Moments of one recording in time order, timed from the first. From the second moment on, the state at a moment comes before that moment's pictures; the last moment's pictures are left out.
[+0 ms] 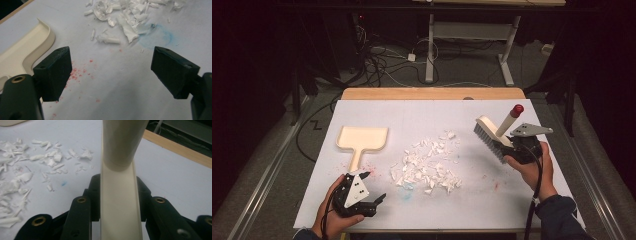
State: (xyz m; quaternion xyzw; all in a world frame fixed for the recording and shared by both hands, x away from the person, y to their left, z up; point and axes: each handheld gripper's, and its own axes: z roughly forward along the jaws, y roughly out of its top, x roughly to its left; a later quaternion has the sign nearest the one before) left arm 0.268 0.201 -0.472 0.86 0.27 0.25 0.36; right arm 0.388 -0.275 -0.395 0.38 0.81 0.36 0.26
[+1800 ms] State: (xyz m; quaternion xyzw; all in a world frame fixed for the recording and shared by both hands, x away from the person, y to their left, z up) left arm 0.266 0.199 -0.472 0.86 0.27 0.24 0.36; right arm 0.382 -0.117 -0.450 0.09 0.90 0.37 0.20
